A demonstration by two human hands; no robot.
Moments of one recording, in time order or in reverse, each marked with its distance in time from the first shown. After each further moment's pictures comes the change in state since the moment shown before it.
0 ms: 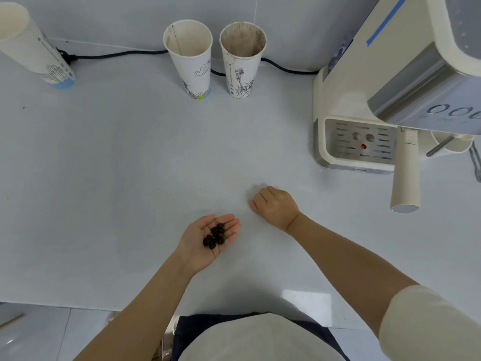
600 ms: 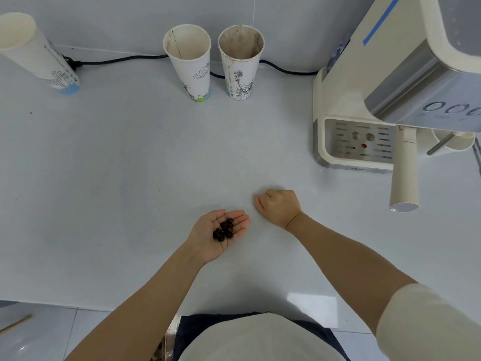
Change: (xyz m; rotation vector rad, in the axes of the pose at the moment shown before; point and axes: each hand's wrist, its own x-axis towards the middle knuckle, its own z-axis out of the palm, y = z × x) left_hand 0.013 -0.001 0.014 0.068 0.011 -0.004; right_hand -0.004 0.001 0.004 -0.044 0.043 0.185
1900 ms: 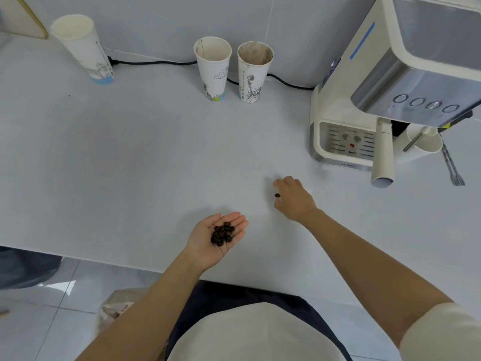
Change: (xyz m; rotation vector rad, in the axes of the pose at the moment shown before) left_hand -0.053 -0.057 -0.028 -0.150 -0.114 0.124; right_hand -0.021 -0.010 -0.063 0.120 -0.761 0.441
